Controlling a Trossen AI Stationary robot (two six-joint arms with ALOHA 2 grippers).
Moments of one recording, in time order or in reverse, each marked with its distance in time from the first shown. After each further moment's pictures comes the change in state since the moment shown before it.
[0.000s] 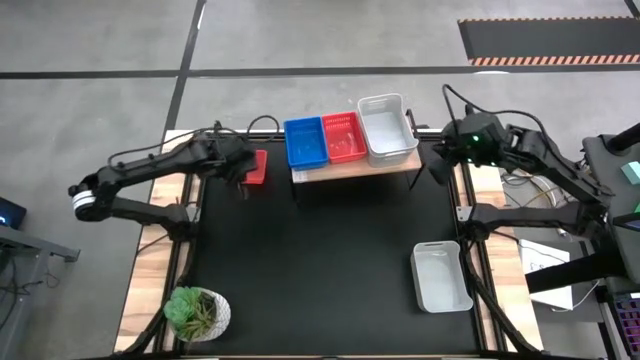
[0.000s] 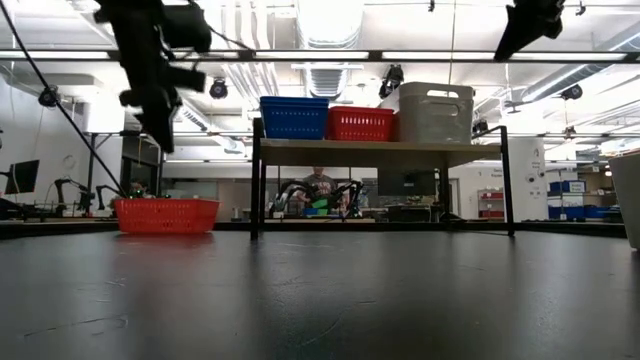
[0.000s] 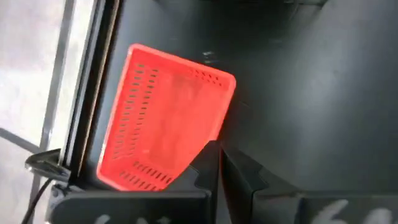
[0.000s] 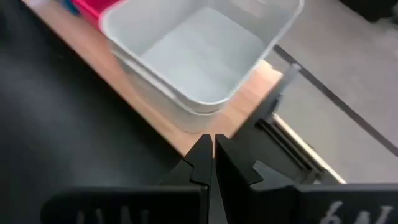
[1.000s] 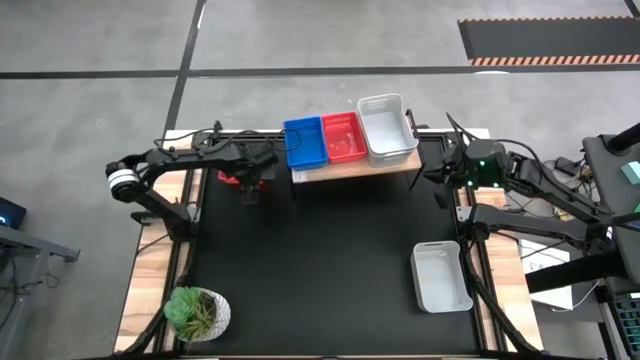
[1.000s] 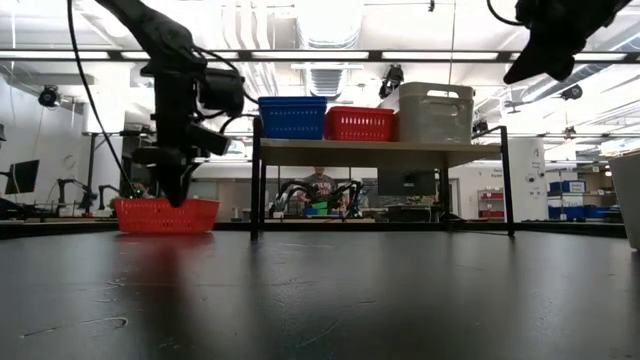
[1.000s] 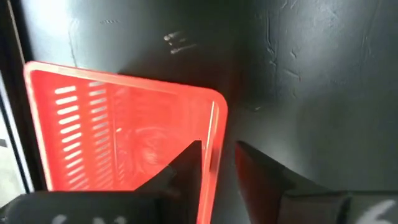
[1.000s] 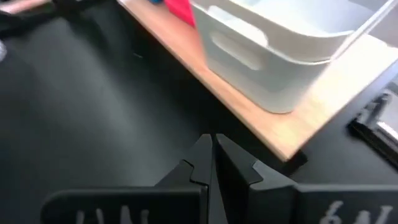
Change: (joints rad) left arm 0.037 0.347 -0.024 0.149 -0.005 0.205; right arm 0.019 -0.396 -0.411 0.271 -0.267 0.033
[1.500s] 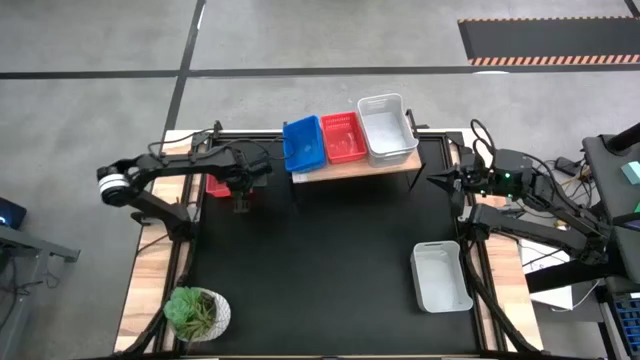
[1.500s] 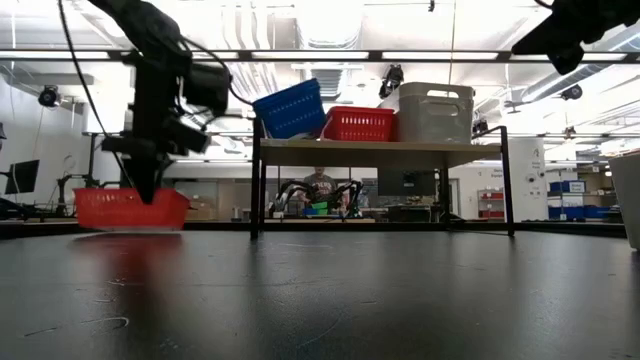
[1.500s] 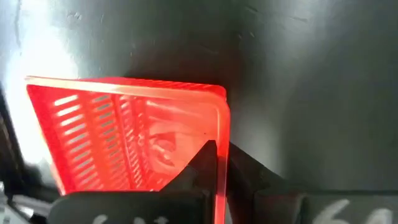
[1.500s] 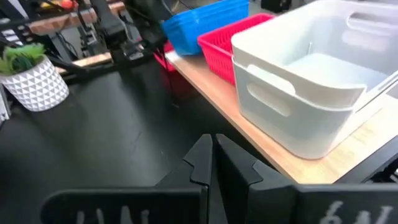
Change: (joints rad) left arm -0.042 -0.074 -0.050 -0.140 0.011 -0.114; right arm 0.000 -0.129 -0.144 0.193 -0.121 -0.018
